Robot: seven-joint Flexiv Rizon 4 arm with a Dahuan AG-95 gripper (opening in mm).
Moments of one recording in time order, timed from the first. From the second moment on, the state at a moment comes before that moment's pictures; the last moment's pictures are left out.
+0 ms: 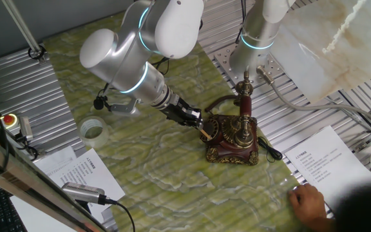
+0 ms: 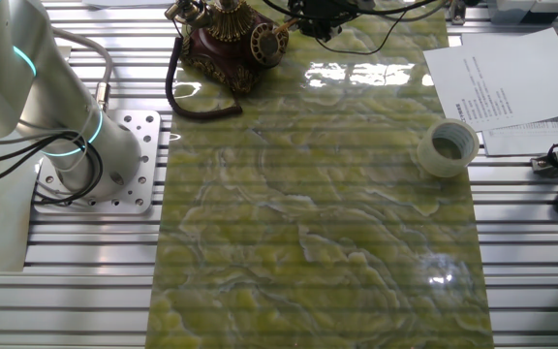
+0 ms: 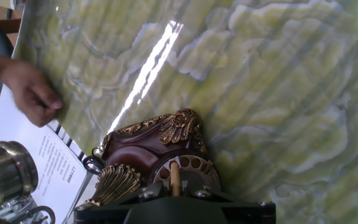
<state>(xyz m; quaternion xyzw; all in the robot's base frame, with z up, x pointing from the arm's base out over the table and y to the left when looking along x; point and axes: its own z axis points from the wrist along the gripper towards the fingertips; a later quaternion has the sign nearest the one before) 0.384 0.216 0.145 0.33 -0.90 -0.24 0.19</state>
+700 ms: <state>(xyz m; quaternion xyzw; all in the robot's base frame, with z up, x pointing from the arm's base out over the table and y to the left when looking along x) 0.384 0.216 0.145 0.33 -0.90 -0.24 0.18</state>
